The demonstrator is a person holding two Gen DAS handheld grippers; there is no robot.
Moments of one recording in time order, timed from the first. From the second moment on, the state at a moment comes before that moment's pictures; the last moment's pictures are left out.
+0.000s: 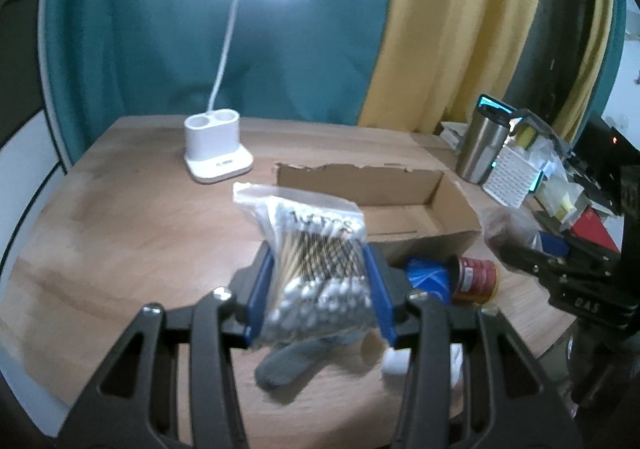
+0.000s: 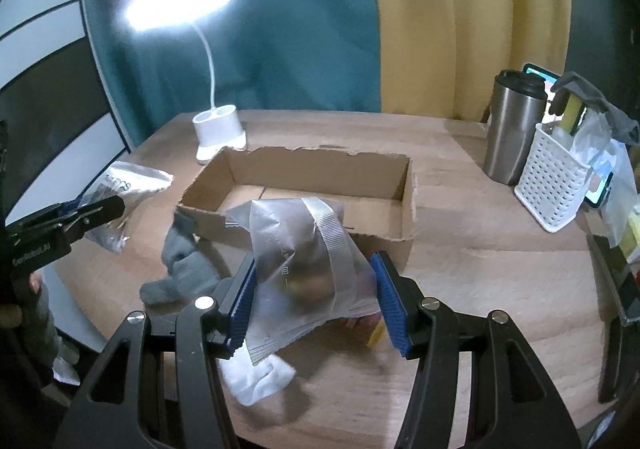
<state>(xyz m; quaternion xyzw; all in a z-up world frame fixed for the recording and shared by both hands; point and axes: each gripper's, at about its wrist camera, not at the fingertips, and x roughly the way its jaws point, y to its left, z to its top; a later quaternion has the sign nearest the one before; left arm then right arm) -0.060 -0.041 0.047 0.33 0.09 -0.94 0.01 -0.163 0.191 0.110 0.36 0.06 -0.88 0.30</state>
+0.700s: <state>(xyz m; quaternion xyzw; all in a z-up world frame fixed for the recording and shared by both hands) -0.117 -0.008 0.041 0.34 0.08 -0.94 -0.03 -0.206 0.197 0.104 0.37 0.05 -0.88 0.29</state>
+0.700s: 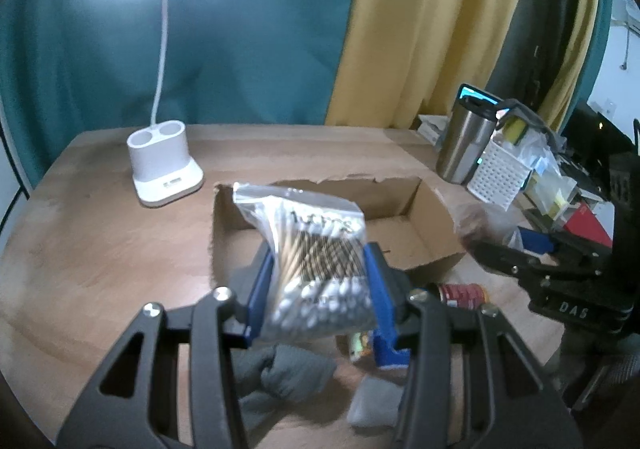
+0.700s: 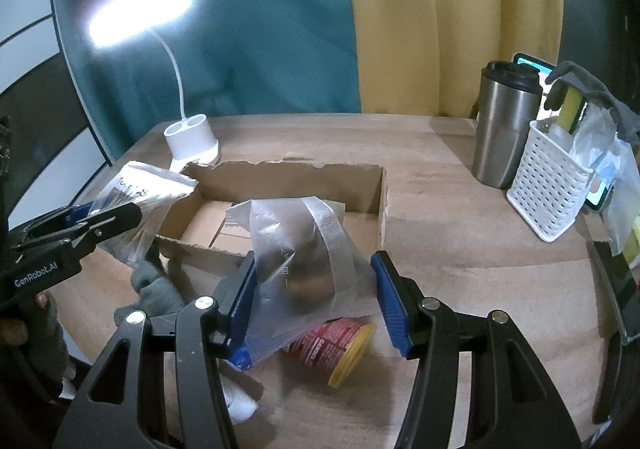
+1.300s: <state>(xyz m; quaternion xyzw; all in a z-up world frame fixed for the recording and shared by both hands) -0.162 0.002 0.022 0.34 0.09 -0.94 -0.05 -0.234 0.180 0.101 0.37 0.04 -0.89 0.28</state>
